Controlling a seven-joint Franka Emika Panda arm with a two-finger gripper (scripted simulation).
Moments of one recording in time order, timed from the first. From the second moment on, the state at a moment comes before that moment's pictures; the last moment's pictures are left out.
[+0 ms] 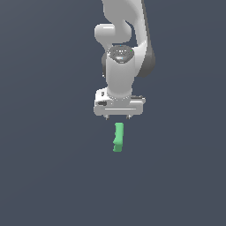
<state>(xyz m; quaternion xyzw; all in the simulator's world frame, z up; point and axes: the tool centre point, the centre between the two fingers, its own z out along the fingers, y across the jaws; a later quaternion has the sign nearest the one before) -0.007 0.022 0.184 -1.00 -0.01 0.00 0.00</state>
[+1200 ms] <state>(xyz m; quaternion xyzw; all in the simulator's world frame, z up) 0.003 0.040 0.167 -1.00 -0.01 0.01 0.00</state>
